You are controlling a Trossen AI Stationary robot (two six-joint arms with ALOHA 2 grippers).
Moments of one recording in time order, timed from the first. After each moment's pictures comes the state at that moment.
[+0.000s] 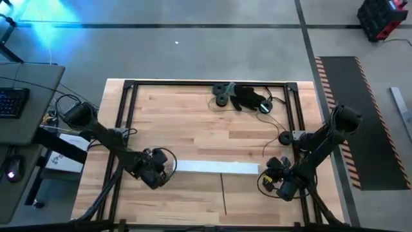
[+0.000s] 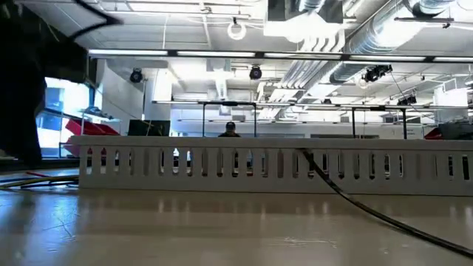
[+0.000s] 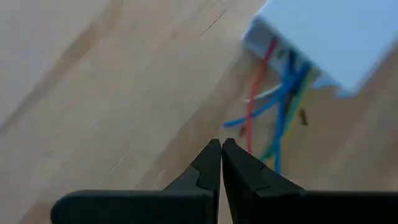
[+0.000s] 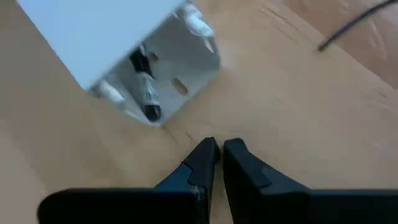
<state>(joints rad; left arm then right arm) -0.66 1.53 0.72 -0.55 -0.40 -1.33 0.96 1.52 0.56 -0.50 0.49 1.73</state>
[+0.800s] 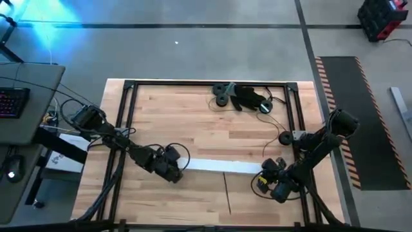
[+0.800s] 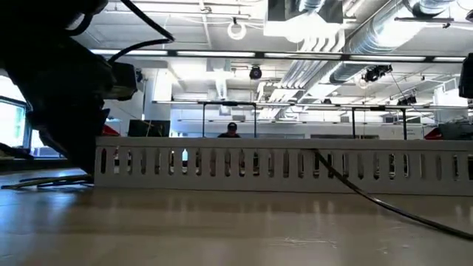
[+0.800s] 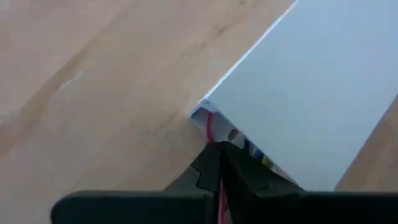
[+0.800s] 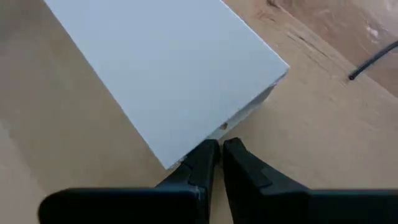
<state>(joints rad) -0.50 1.61 0.71 -0.29 -0.42 -1.15 0.91 1.57 0.65 -0.58 0.51 1.64</state>
